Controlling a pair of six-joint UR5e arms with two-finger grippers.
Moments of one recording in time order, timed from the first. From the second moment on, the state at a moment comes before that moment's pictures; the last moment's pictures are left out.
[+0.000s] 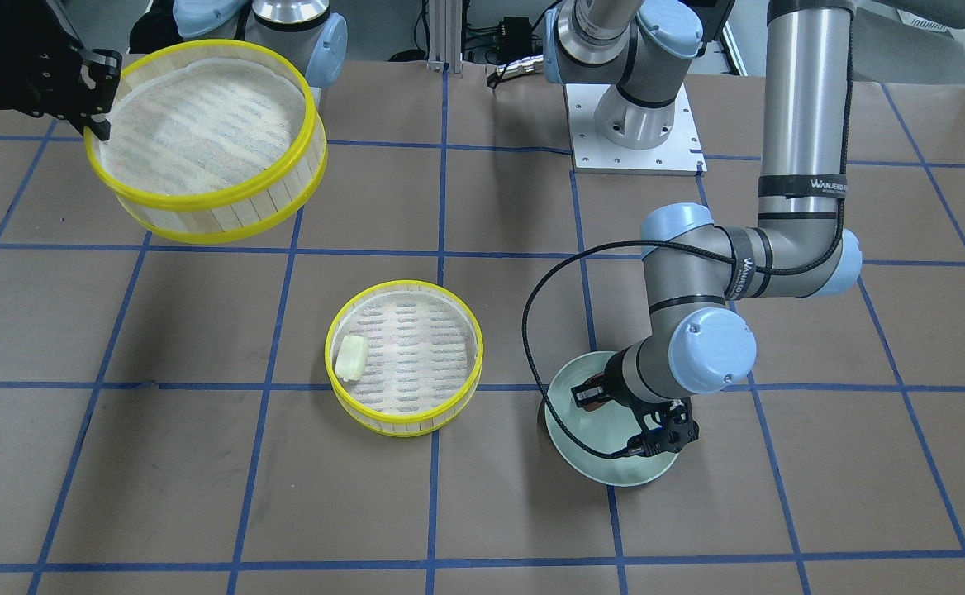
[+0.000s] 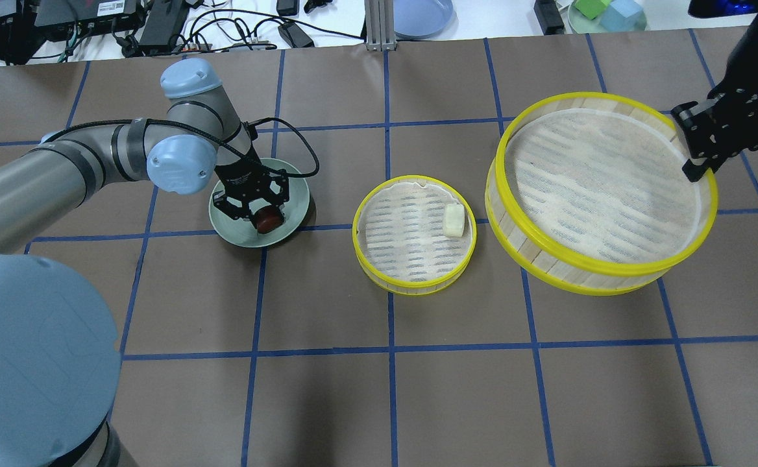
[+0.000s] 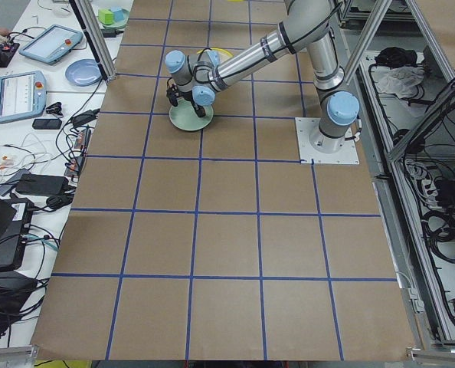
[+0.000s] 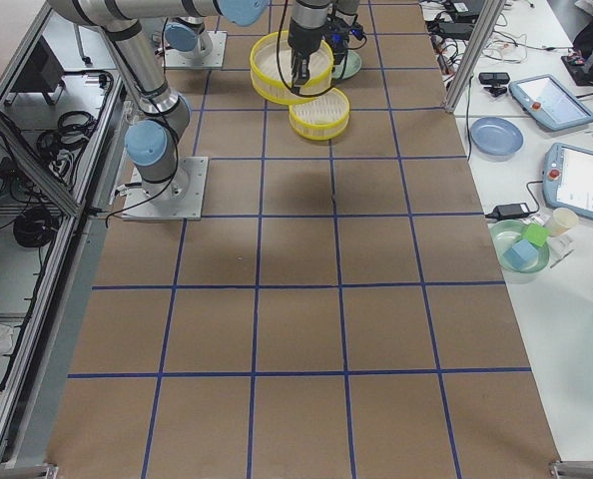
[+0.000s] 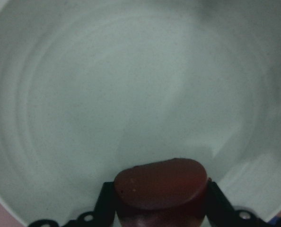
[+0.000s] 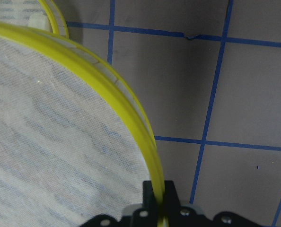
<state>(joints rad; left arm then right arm) -1.54 -2.09 -1.69 -1.16 1.47 -0.29 1.35 -1.66 1.50 -1.27 -1.60 -0.32</state>
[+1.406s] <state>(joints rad) -1.57 -1.85 -1.60 -1.27 1.47 -0.36 1.39 -1.60 1.57 -1.38 -1.61 -0.30</state>
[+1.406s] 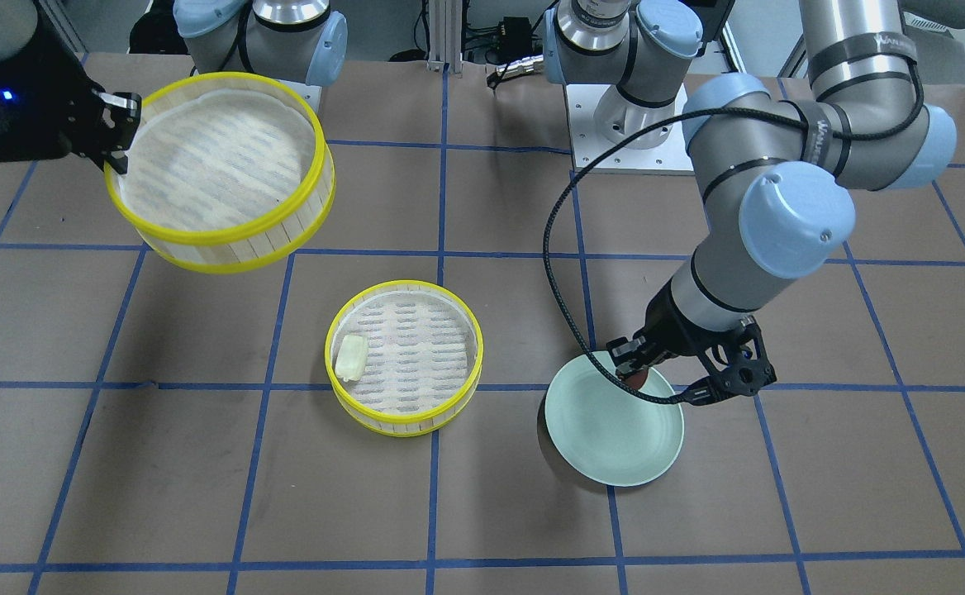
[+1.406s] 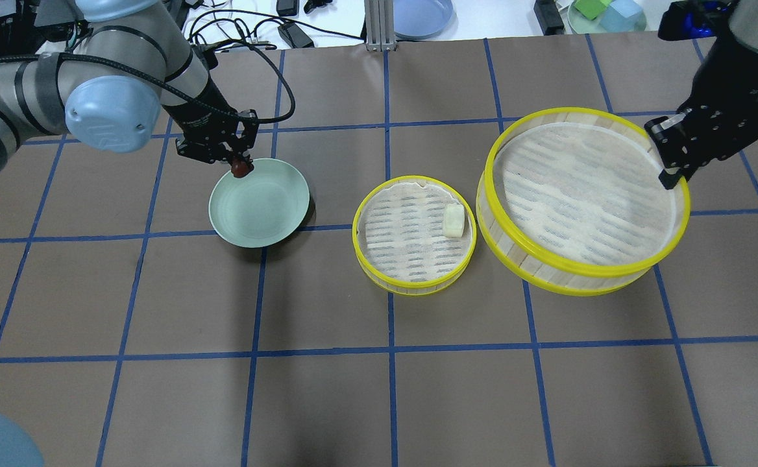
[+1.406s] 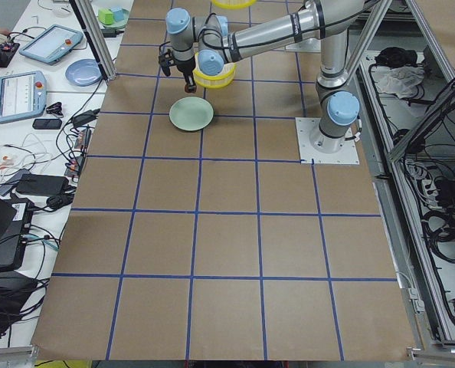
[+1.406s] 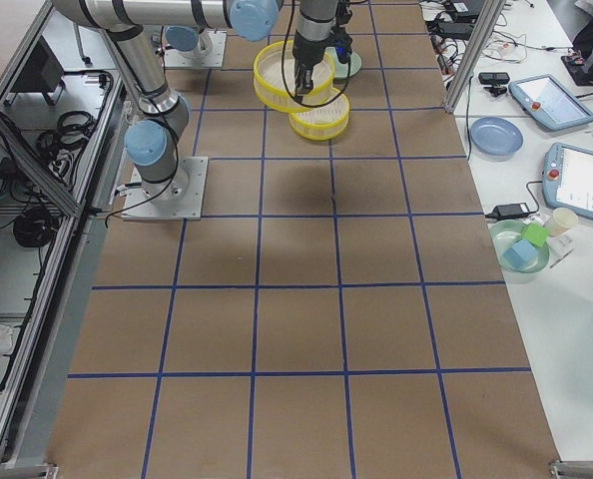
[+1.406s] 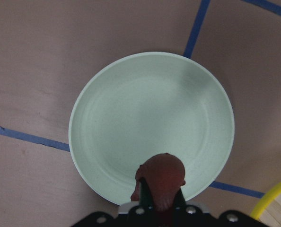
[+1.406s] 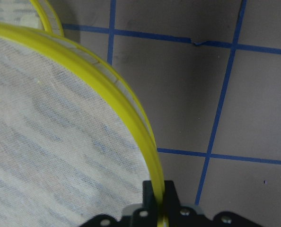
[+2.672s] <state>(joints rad) -1.83 -1.76 -1.61 -1.30 1.28 -0.79 1.72 -1.26 1.69 -1.92 -1.61 -0.01</state>
